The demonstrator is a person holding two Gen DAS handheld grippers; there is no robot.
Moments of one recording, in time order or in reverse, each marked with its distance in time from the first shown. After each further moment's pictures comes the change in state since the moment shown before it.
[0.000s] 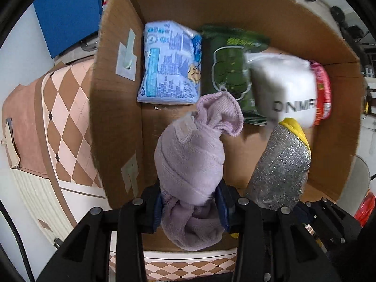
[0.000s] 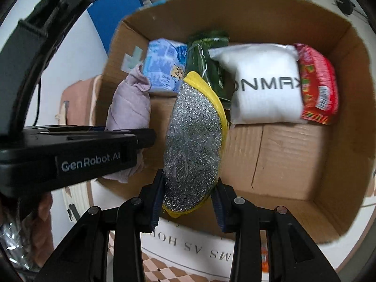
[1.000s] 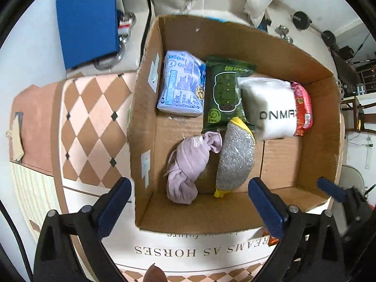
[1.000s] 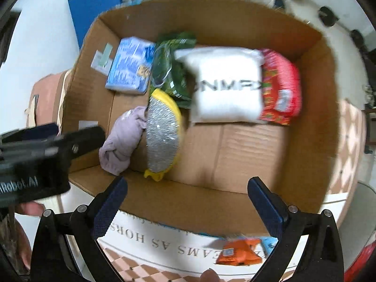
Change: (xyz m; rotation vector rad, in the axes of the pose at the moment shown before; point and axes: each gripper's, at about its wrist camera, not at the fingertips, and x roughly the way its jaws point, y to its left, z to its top) left arm -0.044 0.031 -0.070 -0.031 -0.254 -0.035; right arm -0.023 -0.002 -0.008 -0.022 -0.042 -0.247
